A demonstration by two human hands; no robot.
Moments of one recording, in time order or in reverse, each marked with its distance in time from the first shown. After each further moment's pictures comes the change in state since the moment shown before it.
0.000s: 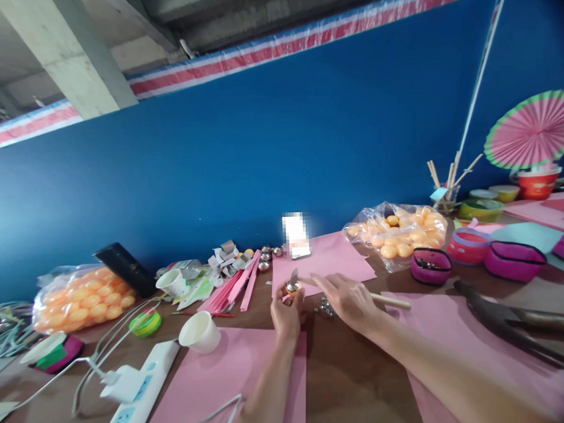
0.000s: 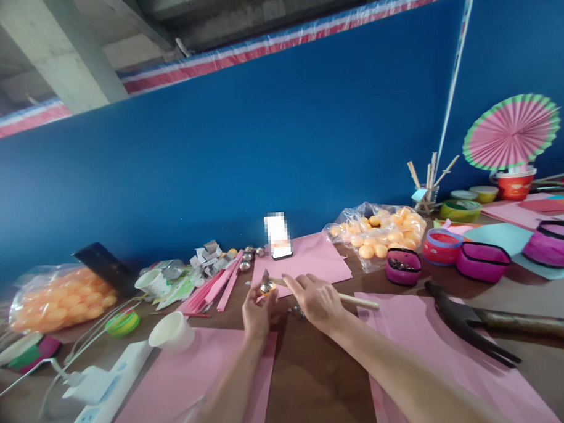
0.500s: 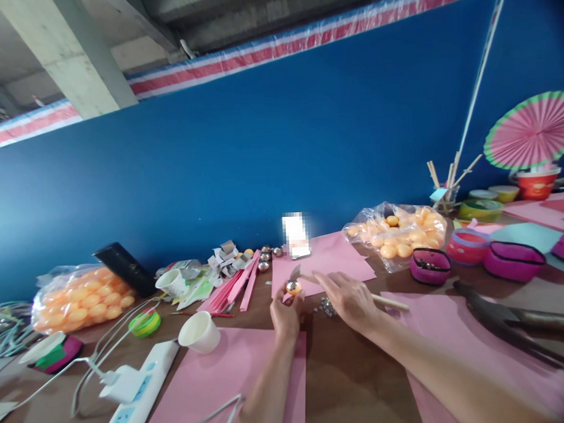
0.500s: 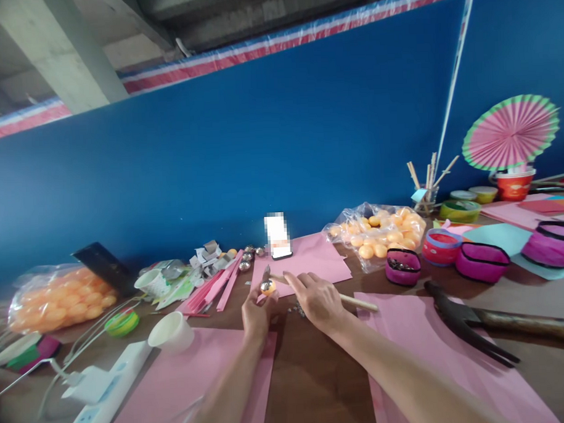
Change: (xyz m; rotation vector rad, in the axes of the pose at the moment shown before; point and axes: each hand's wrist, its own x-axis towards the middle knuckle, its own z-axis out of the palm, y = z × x) left_hand 0.000 0.000 -0.002 0.032 0.000 -0.126; right_hand -0.001 0.000 0.003 -0.001 0.054 0.027
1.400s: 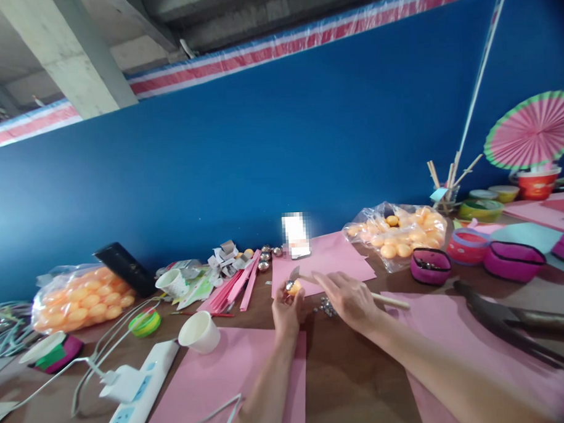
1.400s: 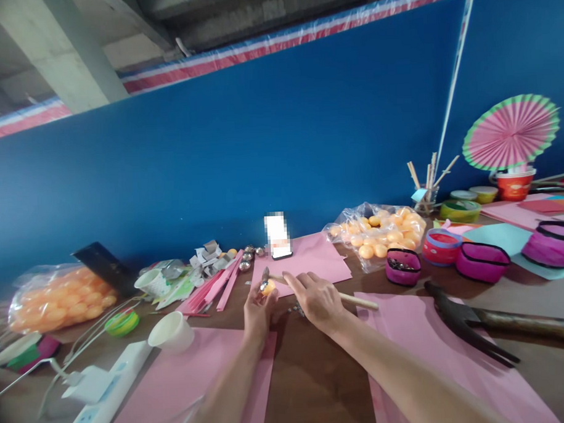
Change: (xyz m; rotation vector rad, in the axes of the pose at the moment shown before) left_hand -0.003 0.006 0.005 -0.133 -0.046 0.074; right_hand 0.000 0.000 -0.002 -0.027 -0.009 -0.010
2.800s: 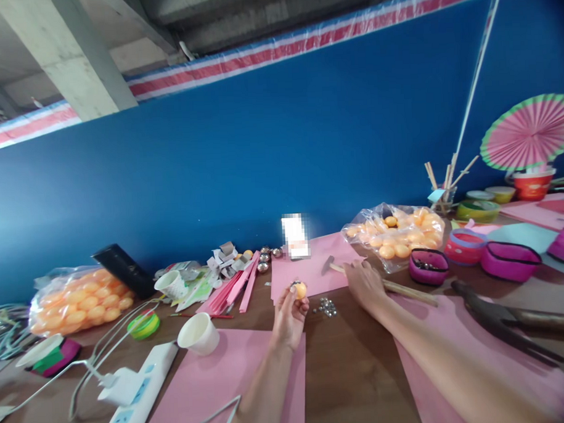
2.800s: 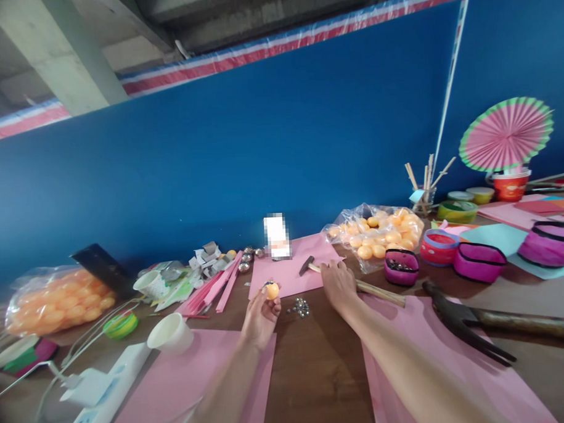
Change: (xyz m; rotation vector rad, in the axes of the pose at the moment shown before) left_hand -0.004 0.003 -0.003 -0.581 -0.269 -0.254; right_hand 0.000 0.059 0.041 -0.136 -0.406 0.453
